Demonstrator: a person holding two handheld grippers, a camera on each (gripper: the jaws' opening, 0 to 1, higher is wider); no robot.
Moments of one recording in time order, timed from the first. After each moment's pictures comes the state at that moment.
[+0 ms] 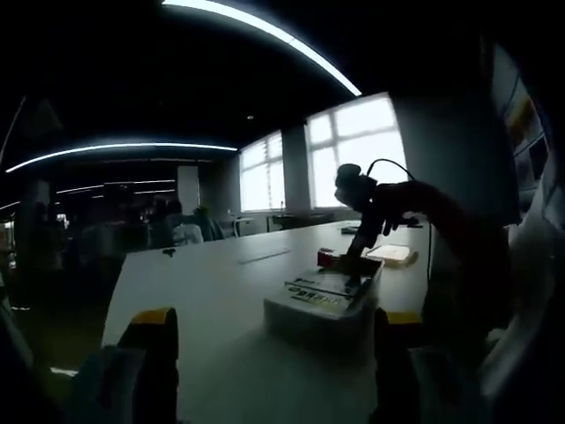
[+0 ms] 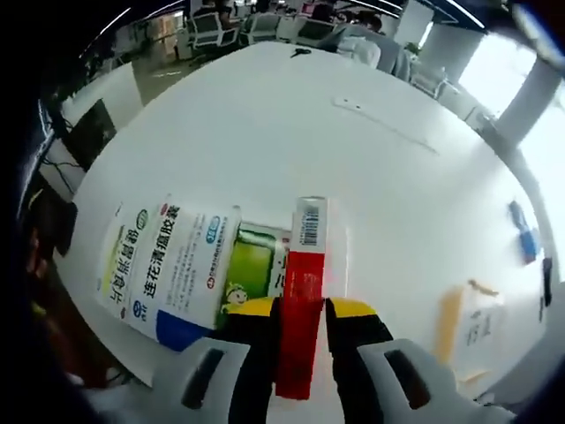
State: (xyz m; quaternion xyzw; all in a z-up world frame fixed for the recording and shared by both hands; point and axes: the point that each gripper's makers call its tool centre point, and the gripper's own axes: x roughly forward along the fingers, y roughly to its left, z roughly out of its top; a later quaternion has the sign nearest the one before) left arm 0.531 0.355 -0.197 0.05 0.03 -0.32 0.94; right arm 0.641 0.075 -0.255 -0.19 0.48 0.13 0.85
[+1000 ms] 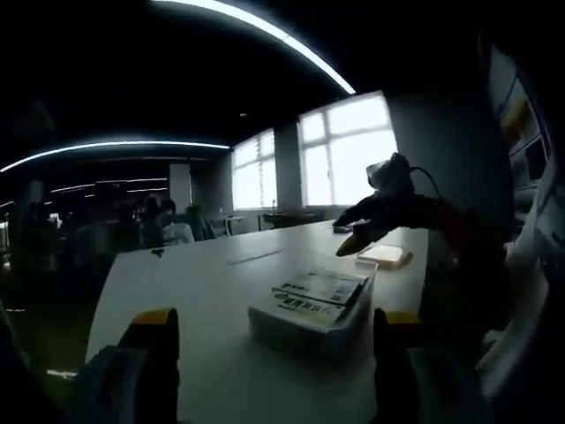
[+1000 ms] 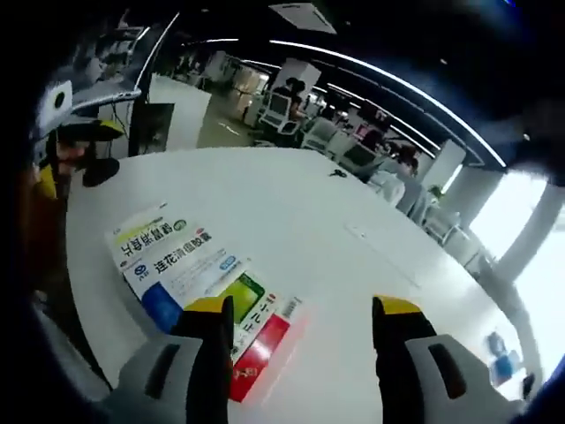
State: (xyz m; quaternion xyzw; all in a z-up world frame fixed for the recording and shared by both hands) left arm 0.538 0.327 -0.195 0.05 0.04 -0.34 0.94; right arm 0.642 0.080 -0.194 -0.25 0.18 0.25 0.92
